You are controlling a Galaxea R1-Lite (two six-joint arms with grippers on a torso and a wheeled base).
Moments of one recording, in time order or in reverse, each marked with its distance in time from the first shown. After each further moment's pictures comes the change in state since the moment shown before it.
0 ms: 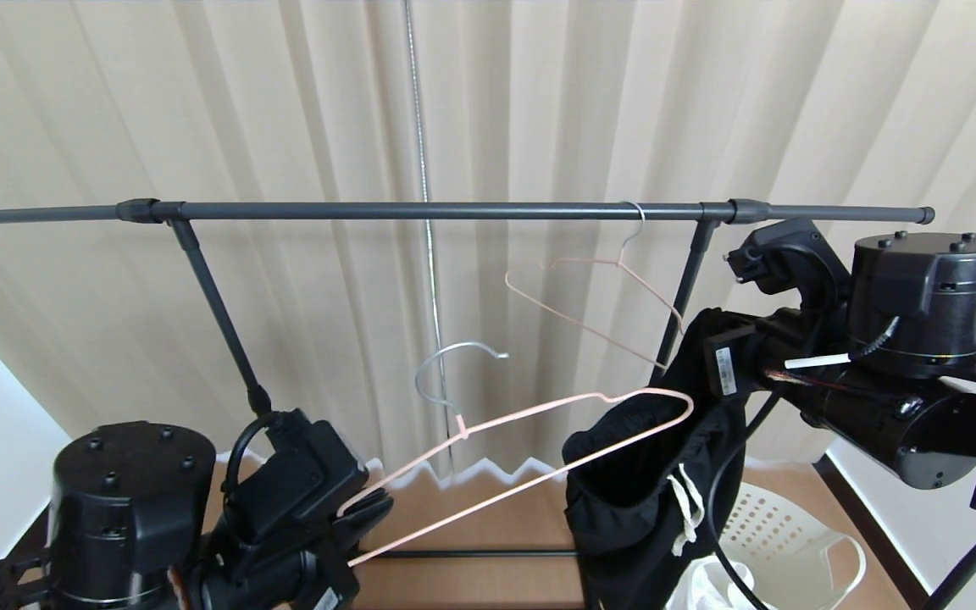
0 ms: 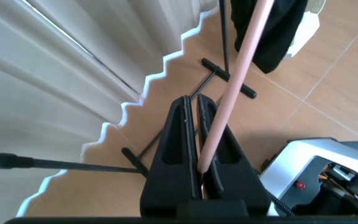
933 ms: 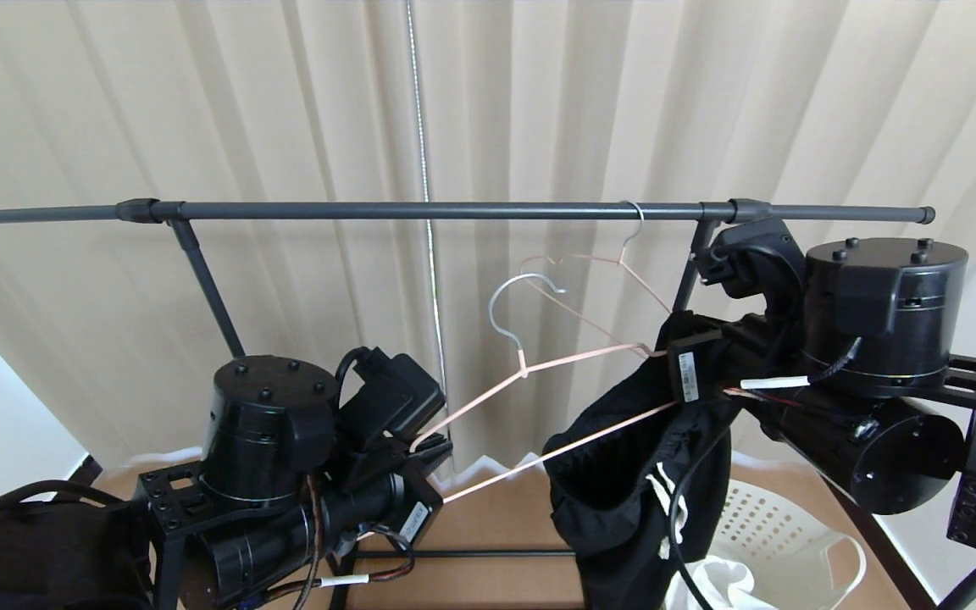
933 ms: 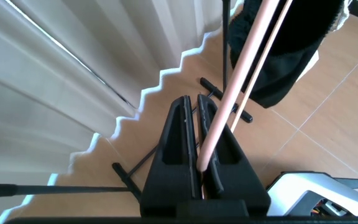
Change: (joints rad) left arm -0.032 0.184 -0.223 0.000 0.043 -0.084; right arm 0.144 0.029 -0.040 0.012 -0.133 0.087
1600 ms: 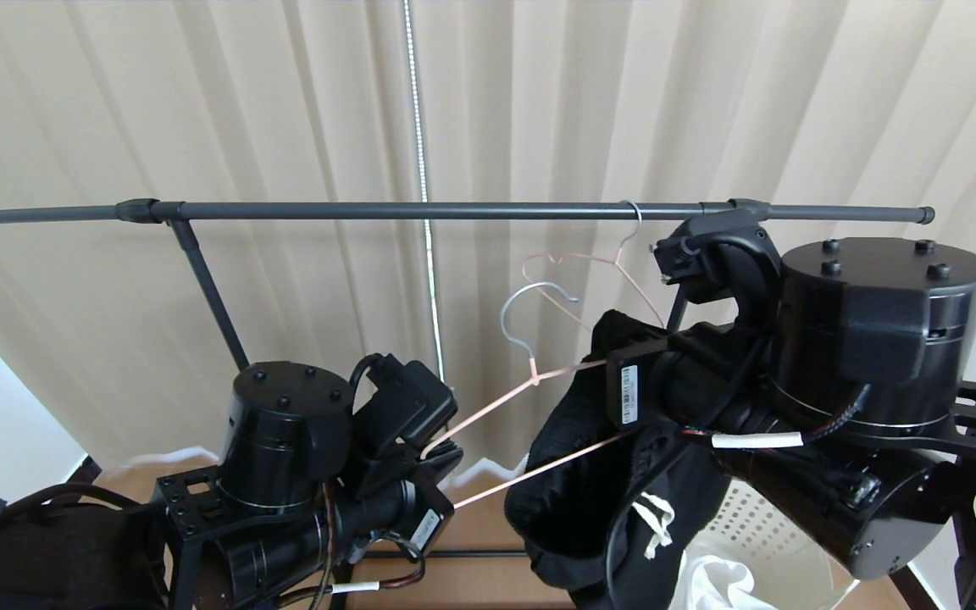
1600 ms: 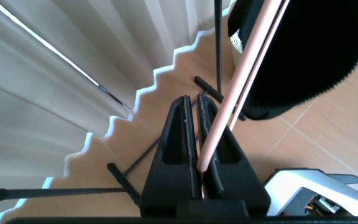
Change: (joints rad) left arm -0.023 0.019 -0.007 -0.002 -0.001 -0.013; right arm 0.209 0.012 -0.063 0.003 -0.002 0.146
